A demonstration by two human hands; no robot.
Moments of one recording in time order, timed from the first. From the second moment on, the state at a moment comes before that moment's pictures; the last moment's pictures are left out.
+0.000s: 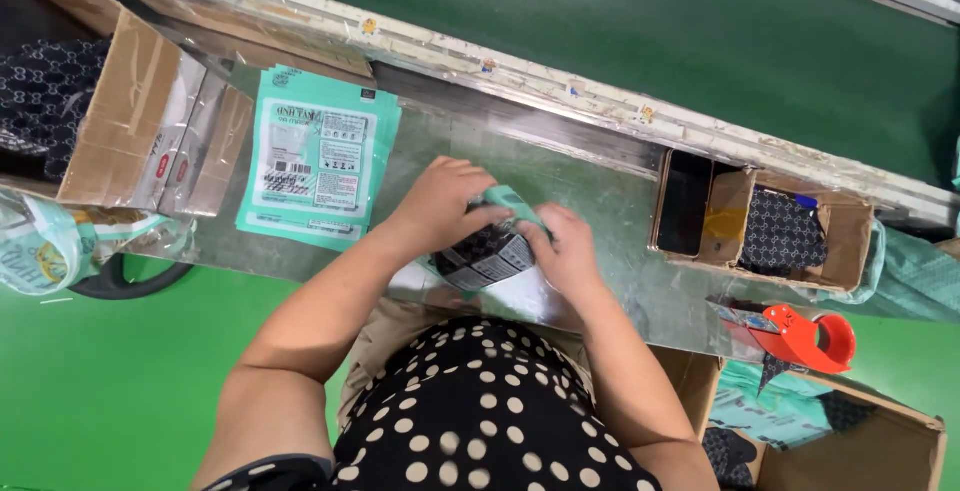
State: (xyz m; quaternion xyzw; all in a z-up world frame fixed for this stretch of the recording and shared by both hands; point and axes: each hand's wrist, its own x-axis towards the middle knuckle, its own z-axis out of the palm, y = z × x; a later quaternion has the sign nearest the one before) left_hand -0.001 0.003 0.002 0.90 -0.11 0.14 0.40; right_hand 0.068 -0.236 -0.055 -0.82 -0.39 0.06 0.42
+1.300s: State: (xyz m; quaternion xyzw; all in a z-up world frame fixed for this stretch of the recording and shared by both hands) left_hand 0.122 0.224 -0.028 0.96 0.07 0.26 -0.02; right_hand 0.070 -0.255 -0.112 -0.89 -0.31 -0.07 0.33
